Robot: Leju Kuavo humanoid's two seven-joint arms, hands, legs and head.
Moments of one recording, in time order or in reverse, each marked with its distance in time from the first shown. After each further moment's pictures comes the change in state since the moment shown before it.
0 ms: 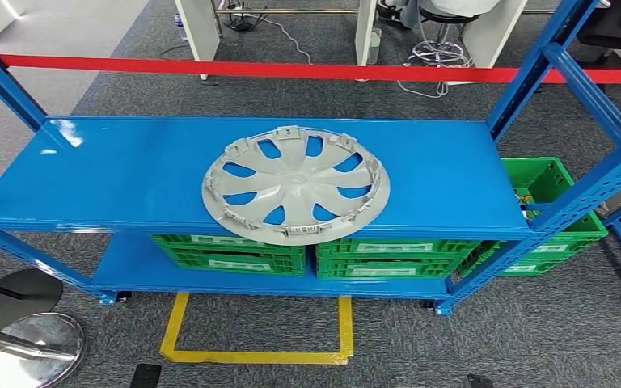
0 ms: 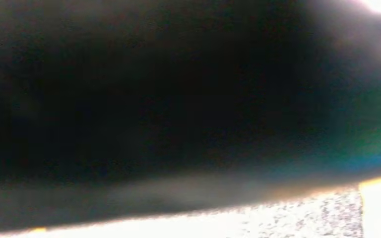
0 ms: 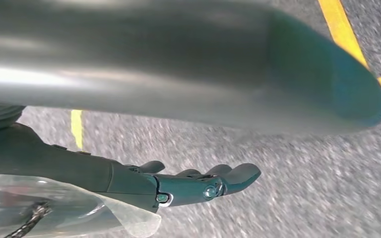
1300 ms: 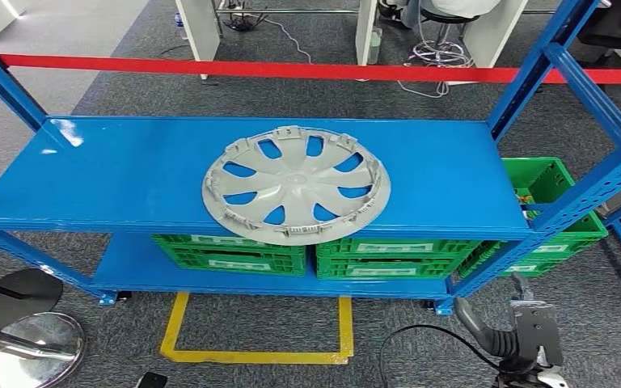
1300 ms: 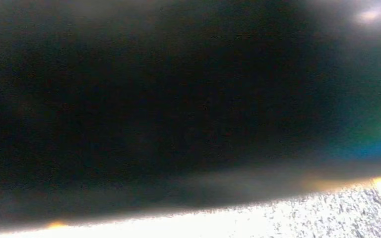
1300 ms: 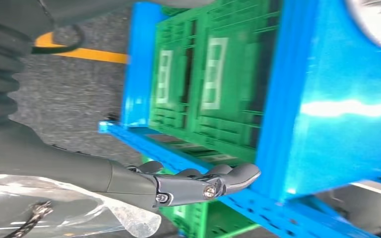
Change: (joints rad) left arm 0.009 0.051 -0.107 0.047 -0.124 0.028 0.027; right arm 0.276 -0.015 0.080 -1.275 0.342 -0.138 -0.019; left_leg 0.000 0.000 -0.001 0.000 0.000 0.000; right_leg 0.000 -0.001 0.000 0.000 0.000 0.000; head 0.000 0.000
